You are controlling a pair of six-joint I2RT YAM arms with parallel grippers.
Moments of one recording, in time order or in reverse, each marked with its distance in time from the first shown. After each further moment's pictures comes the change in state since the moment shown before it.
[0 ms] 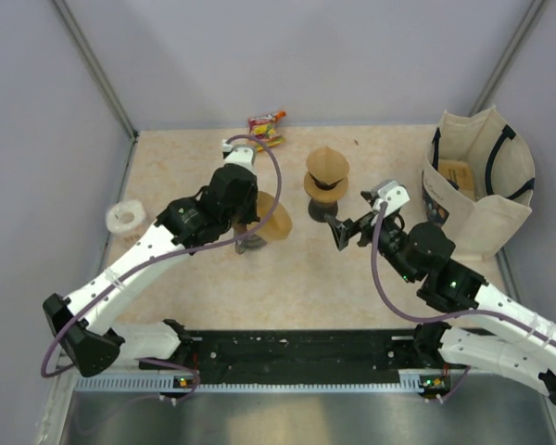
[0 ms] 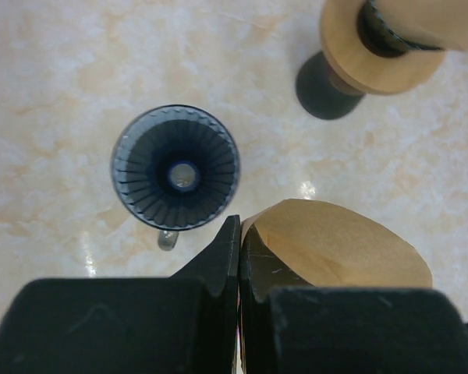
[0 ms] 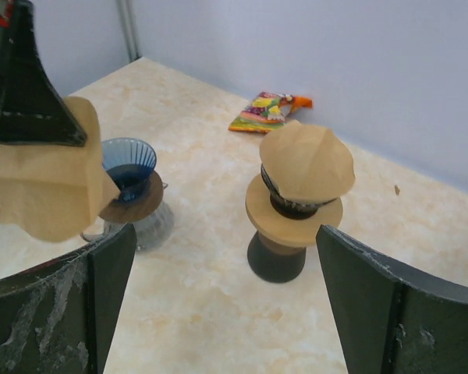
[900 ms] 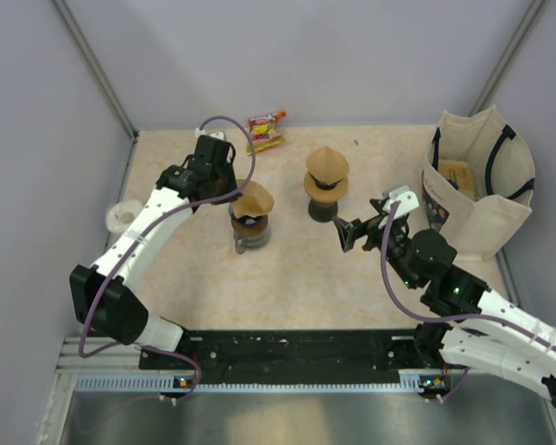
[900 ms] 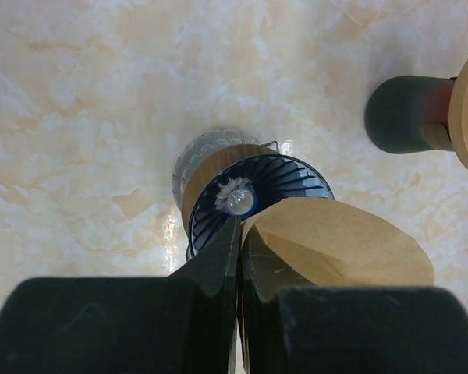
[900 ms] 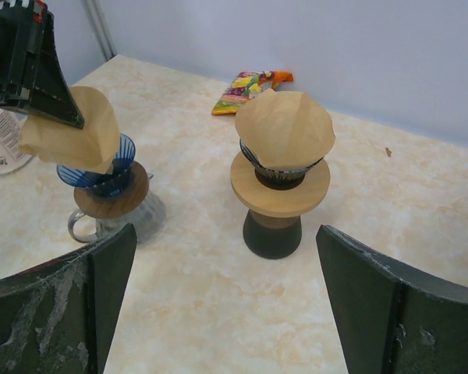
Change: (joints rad) left arm 0.362 0.208 0.104 -0.085 0.225 -0.091; right arm 0.000 -0.070 -0.072 -0.027 0.118 0.131
